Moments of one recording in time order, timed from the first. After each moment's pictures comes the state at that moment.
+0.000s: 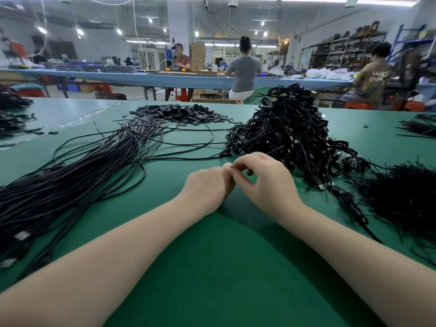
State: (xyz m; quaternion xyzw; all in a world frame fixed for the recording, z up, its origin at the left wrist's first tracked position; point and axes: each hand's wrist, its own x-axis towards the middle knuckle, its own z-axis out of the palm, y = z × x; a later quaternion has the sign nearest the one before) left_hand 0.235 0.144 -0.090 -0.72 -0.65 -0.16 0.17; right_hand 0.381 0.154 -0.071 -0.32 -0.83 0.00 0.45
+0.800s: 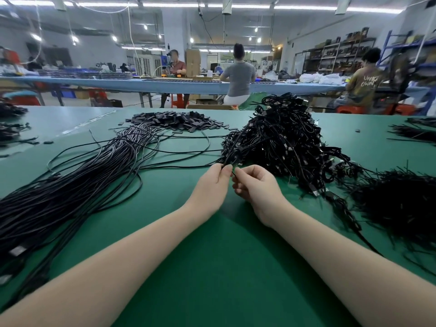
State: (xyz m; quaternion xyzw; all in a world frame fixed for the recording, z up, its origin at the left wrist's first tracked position) left_hand 0.248 0.149 -0.089 -0.60 -0.57 -0.52 -0.24; right_hand 0.364 0.174 -0.080 -0.36 -0.50 0.60 0.50
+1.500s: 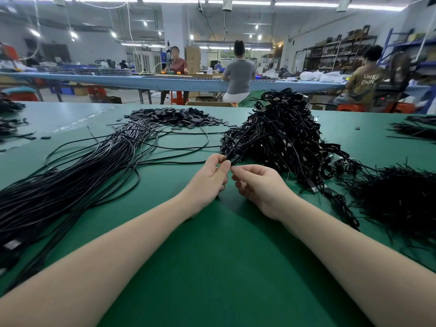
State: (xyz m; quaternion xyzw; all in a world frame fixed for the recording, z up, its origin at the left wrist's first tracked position) left_hand 0.239 0.152 -0.090 -0.59 -0.48 -0.54 -0.36; right_hand 0.379 0.175 -0.078 -0.35 -0.53 0.63 0.45
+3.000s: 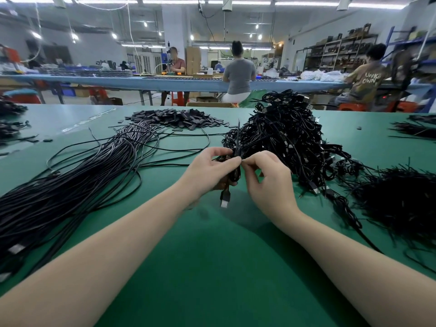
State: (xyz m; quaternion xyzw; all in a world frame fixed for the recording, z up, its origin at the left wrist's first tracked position) left_hand 0.238 0.137 -0.053 -0.54 -0.50 -0.53 -0.41; right_hand 0.385 0.170 -0.078 -0.30 -0.77 0.03 0.57
